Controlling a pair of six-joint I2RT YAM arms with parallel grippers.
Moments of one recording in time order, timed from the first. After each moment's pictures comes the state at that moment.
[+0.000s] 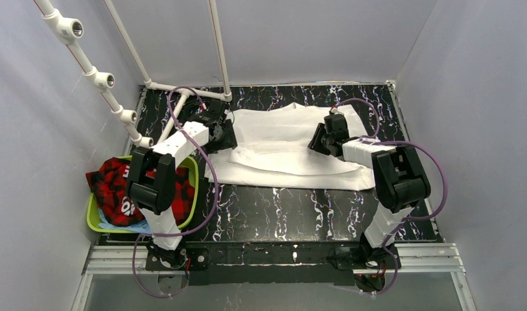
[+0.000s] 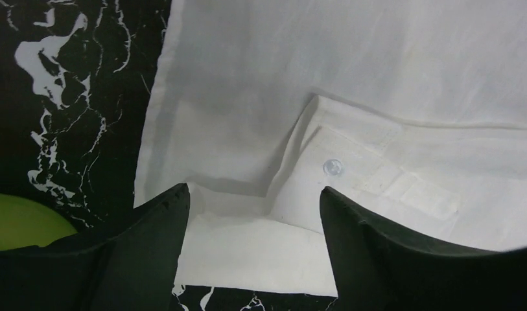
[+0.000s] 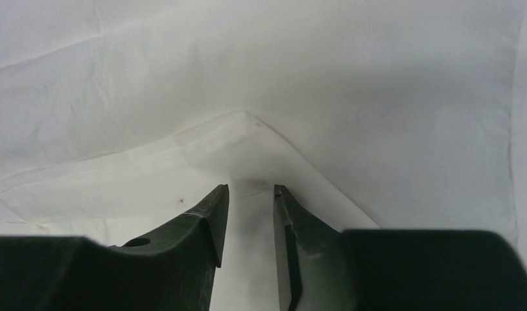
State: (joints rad) left arm -0.36 1.79 1.32 -0.64 -0.16 -0.55; right arm 0.32 1.76 0.95 0.04 -0.01 0.57
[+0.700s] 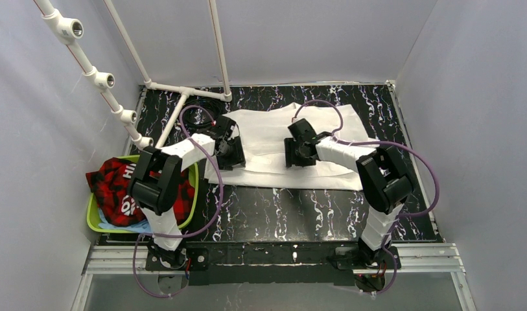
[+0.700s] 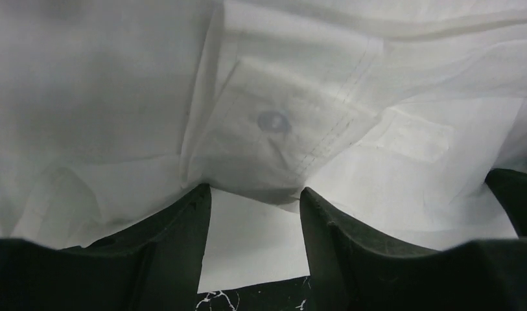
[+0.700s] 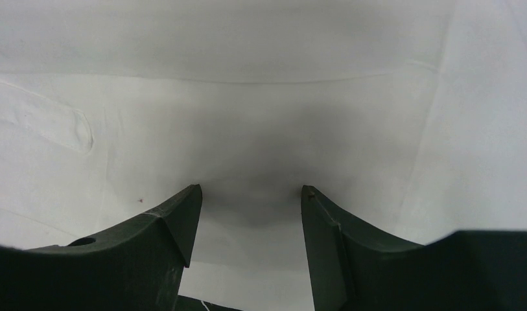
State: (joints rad) left arm -0.41 1.82 1.16 -0.50 0.06 -0.59; right arm 0.57 1.81 1.14 -0.40 0.06 0.45
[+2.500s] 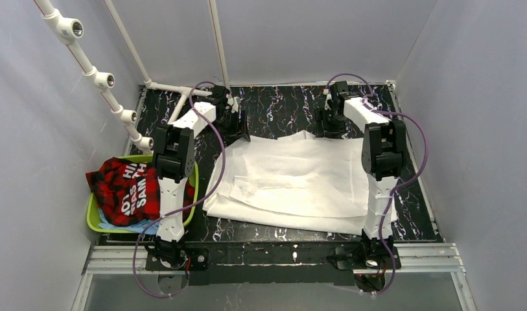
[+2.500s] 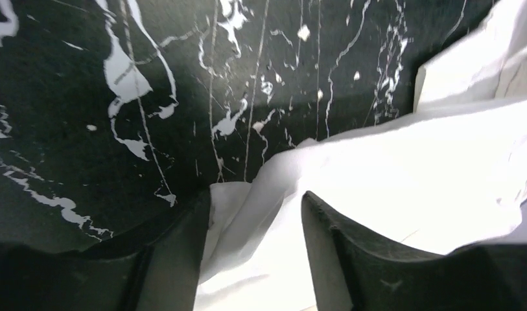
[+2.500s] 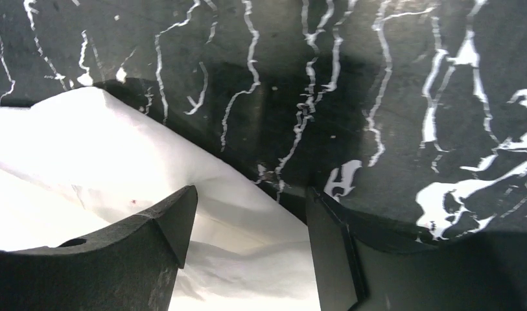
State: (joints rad) left arm -0.26 2.26 1.81 -0.76 0.43 -0.26; right arm 0.19 2.20 1.76 -0.76 -0.17 0.06
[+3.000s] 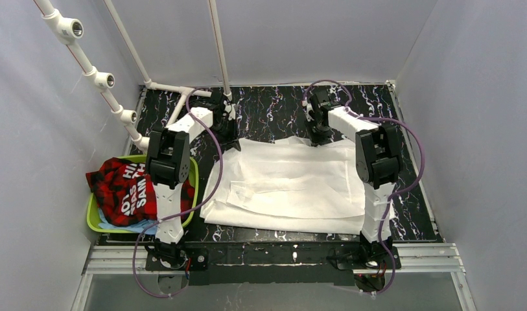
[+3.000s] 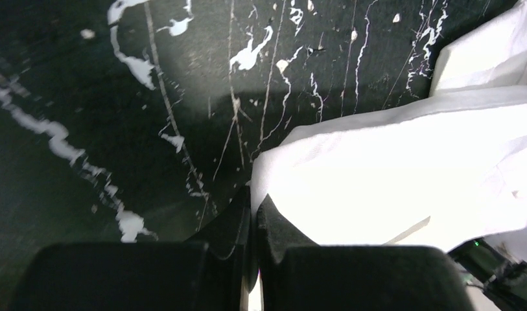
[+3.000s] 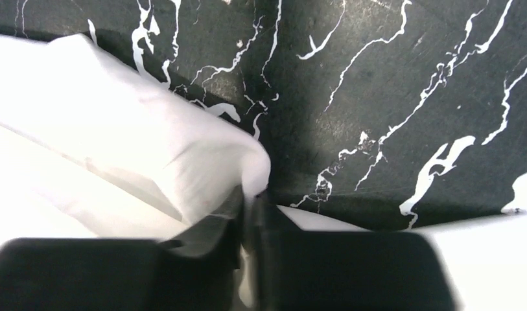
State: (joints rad) left arm -0.27 2.16 1.66 -0.76 0.40 -0.27; right arm 0.32 2.10 1.59 -0.70 -0.08 -0.01
